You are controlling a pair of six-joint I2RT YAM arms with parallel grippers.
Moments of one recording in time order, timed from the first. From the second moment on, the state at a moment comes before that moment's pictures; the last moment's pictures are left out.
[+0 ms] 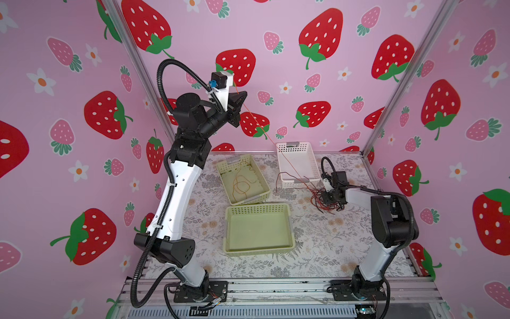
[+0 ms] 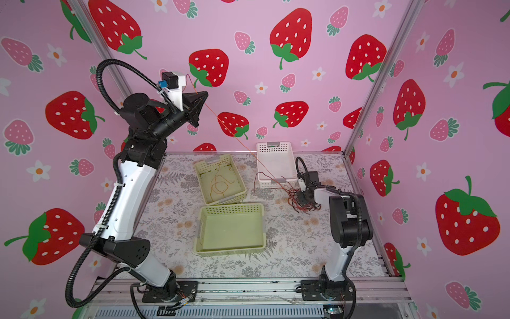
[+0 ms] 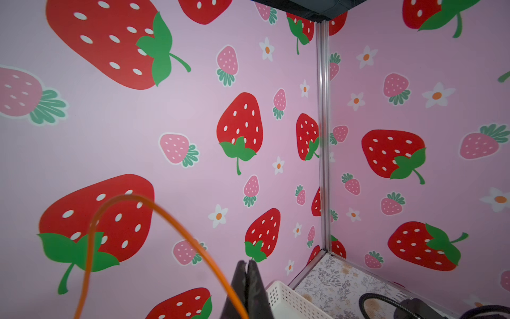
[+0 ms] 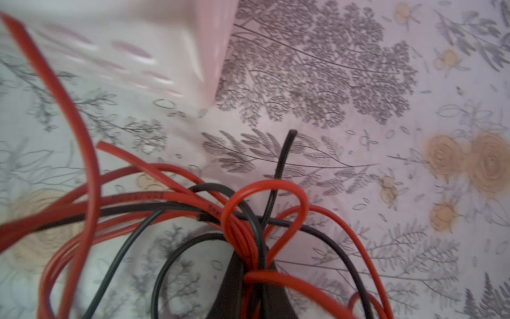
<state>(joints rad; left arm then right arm) -0.21 1.65 2.10 -0.21 0.47 0.07 0.18 1.83 1.03 -0.21 0.05 -0.26</state>
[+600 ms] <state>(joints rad) 0.08 1.65 2.10 -0.17 0.45 -0.03 0.07 1.86 1.05 -0.22 0.10 -0.20</state>
